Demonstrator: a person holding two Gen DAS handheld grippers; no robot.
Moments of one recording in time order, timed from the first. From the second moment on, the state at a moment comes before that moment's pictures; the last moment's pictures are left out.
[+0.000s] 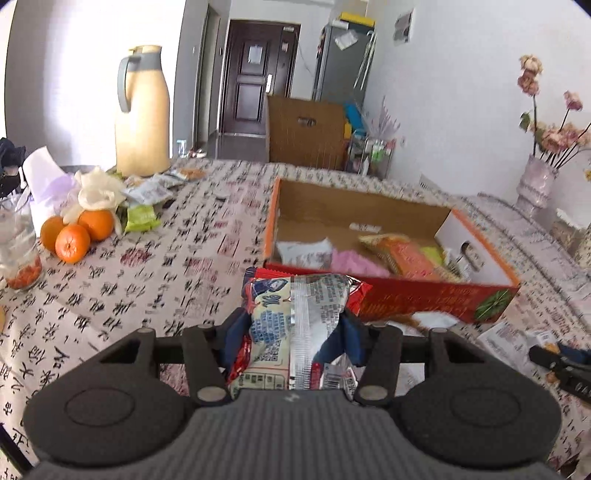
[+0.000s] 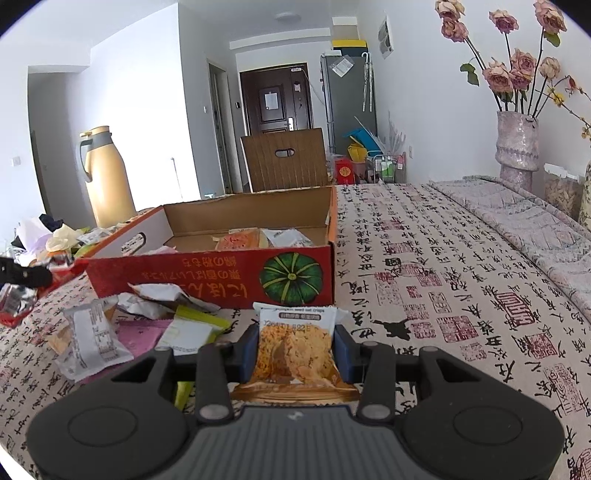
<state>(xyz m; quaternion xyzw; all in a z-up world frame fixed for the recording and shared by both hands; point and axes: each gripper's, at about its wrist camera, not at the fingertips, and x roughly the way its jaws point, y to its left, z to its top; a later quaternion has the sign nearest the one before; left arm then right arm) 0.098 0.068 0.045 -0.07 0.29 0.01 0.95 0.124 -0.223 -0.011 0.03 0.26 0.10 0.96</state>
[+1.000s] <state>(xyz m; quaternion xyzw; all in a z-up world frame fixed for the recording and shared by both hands) 0.189 0.018 0.087 -0.06 0.22 -0.02 0.97 0.226 -0.170 0.050 0.02 0.18 0.14 0.97</state>
